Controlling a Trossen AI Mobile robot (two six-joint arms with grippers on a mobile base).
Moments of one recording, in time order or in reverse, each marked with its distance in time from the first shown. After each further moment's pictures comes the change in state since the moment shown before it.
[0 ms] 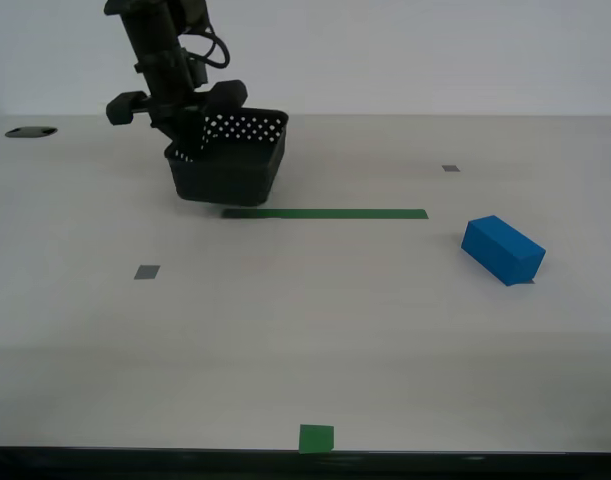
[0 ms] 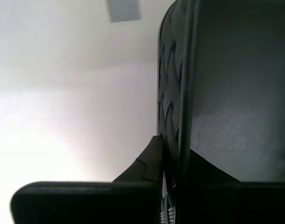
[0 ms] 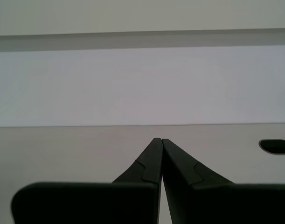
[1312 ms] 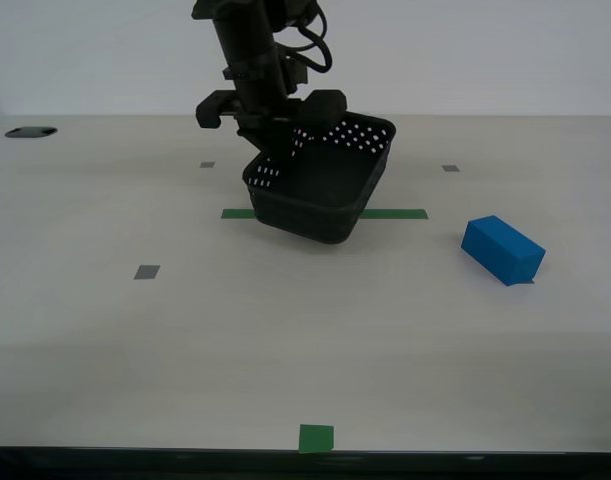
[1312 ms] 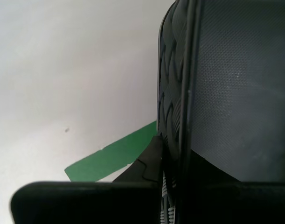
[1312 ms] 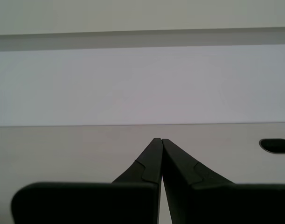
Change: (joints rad) arm 0 0.003 0.000 0.000 -0.003 0.000 0.001; arm 1 -0.328 -0.079 -0.112 0.159 -0.032 -0.009
